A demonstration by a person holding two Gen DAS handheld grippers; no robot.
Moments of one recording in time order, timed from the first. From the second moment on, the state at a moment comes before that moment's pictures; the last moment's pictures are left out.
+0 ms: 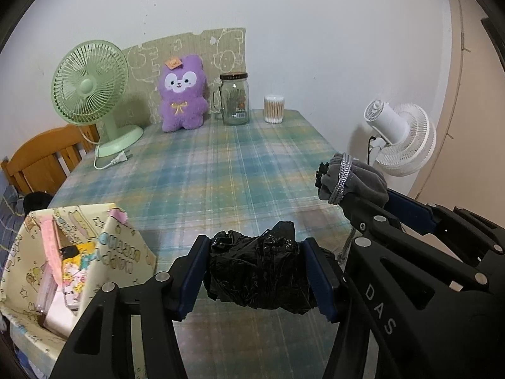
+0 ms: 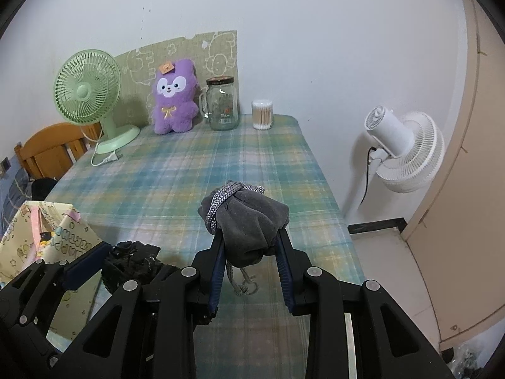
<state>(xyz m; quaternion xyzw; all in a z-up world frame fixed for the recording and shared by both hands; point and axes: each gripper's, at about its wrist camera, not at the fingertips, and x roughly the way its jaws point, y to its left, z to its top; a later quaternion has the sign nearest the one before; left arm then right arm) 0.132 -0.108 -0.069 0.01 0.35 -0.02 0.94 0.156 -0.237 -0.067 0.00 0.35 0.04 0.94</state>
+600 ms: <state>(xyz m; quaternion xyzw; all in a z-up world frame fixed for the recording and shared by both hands) 0.088 -0.100 -0.021 0.04 0.31 -0.05 0.95 0.103 -0.228 -0.014 0.01 0.30 0.02 0.95</state>
